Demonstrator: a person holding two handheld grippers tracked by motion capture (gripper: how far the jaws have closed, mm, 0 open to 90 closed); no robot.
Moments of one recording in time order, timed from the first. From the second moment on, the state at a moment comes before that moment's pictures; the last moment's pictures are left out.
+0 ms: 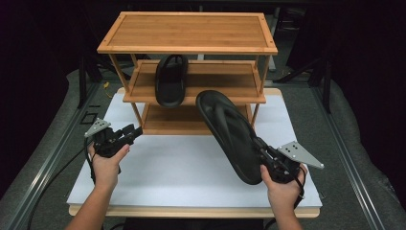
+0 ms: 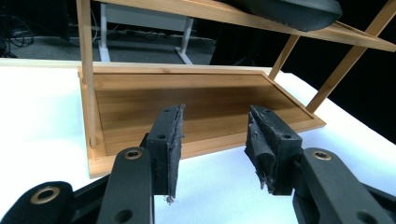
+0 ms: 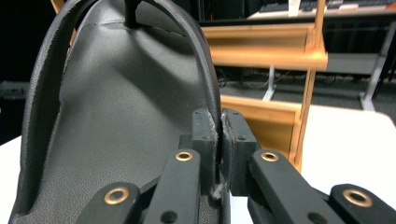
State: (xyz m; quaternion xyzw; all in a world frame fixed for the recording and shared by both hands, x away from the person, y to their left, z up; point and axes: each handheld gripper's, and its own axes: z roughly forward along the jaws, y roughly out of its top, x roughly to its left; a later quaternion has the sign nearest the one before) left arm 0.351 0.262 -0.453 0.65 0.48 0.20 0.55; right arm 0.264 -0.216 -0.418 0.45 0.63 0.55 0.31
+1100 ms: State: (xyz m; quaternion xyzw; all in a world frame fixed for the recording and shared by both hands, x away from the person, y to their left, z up) left arm 0.353 0.262 -0.453 0.65 0.48 0.20 0.56; right arm 0.395 -0.182 -0.363 0.48 0.62 0.52 0.33
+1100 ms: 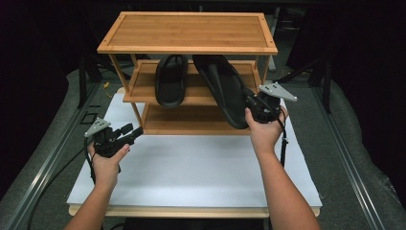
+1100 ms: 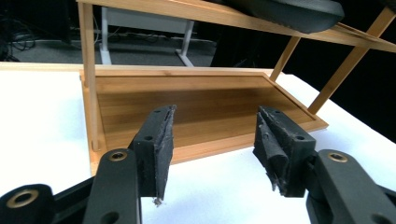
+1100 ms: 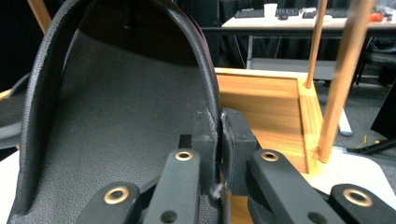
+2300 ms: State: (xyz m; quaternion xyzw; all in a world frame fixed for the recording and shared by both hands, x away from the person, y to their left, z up) left arm 0.352 0.262 -0.451 0.66 0.47 0.21 0.56; right arm 0.461 -0.144 -0.368 0.55 0.61 0.46 0.35
